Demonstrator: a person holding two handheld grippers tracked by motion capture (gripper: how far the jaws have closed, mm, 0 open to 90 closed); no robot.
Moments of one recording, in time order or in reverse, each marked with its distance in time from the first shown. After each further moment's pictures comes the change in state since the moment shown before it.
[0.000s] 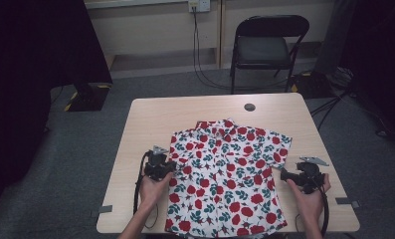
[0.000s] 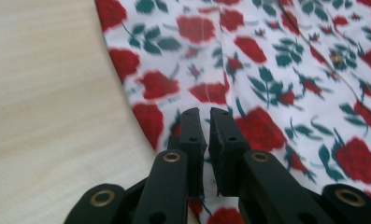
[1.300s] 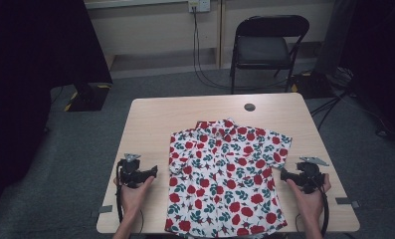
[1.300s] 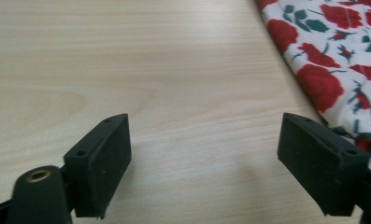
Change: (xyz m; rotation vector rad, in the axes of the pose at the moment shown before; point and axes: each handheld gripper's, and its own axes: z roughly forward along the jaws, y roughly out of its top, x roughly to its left) left arm 0.067 -0.040 -0.029 -0.069 0.266 -0.222; right arm 0.000 0.000 0.000 0.000 0.000 0.000
